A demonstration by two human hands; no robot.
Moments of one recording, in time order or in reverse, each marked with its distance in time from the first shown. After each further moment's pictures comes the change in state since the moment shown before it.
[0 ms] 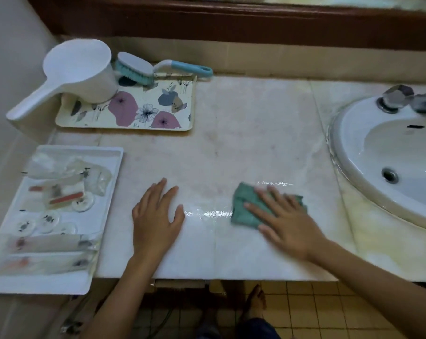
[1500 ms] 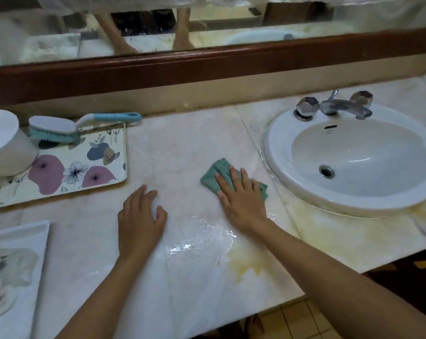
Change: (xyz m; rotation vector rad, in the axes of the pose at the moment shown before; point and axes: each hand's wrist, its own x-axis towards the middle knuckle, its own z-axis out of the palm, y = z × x) left_hand 0.110 0.081 0.038 -0.039 0.037 0.157; right_hand 0.077 0.057 -0.012 0.226 0.103 0.610
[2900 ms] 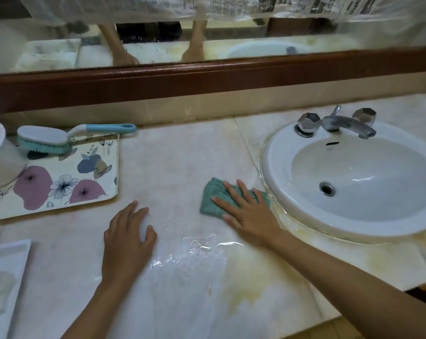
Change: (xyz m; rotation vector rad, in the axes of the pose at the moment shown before) left_hand -0.001 0.000 -0.003 -0.053 -0.014 -0.019; right_hand 0.015 0.052 -0.008 -0.102 0.000 -0.325
